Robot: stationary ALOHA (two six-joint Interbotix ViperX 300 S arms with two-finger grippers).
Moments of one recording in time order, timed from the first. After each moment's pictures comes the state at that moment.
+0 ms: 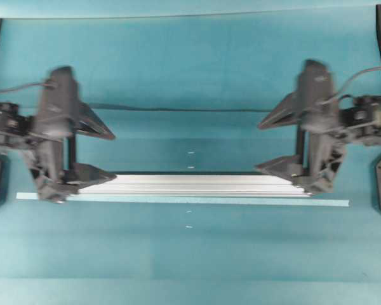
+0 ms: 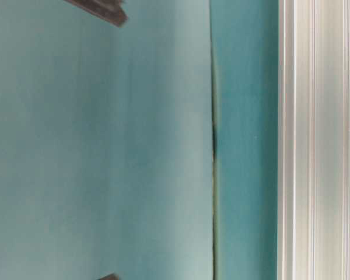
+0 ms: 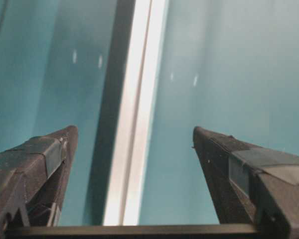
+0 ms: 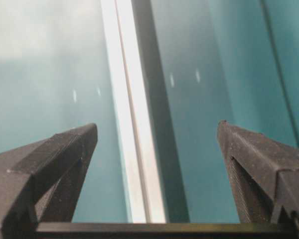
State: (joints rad) left arm 0.01 -0.56 0.75 0.03 0.46 -0.20; right arm -0.07 -0.53 0.79 0.08 0.41 0.05
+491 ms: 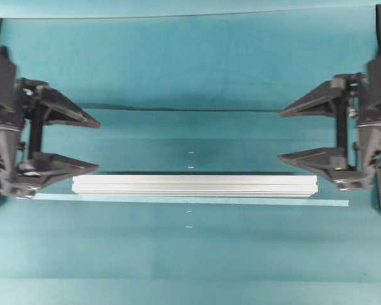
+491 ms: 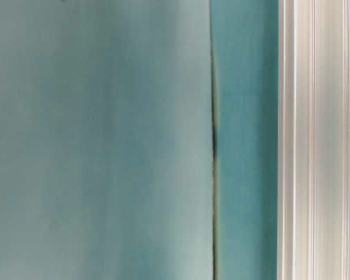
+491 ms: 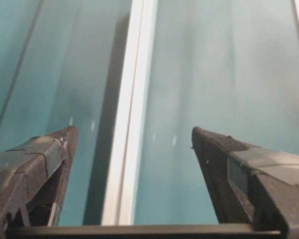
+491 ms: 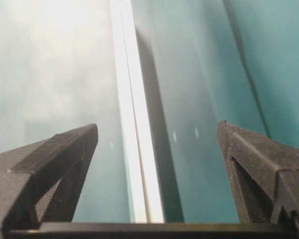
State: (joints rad) left arm 0.01 -0.76 0.83 0.03 0.29 -0.20; right arm -0.07 -0.76 0.90 0.08 0.24 0.06
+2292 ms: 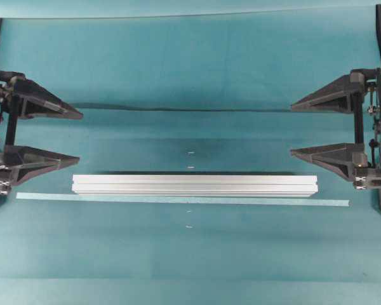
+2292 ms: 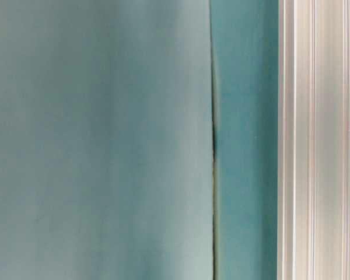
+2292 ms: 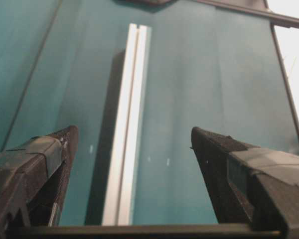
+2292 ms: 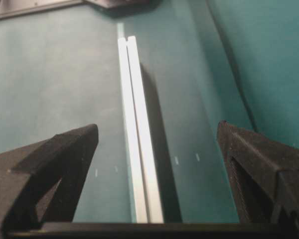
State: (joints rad) left arm 0.01 -0.84 0.85 0.03 0.28 -0.20; right arm -0.07 -0.81 0.93 0.08 0.21 0.06
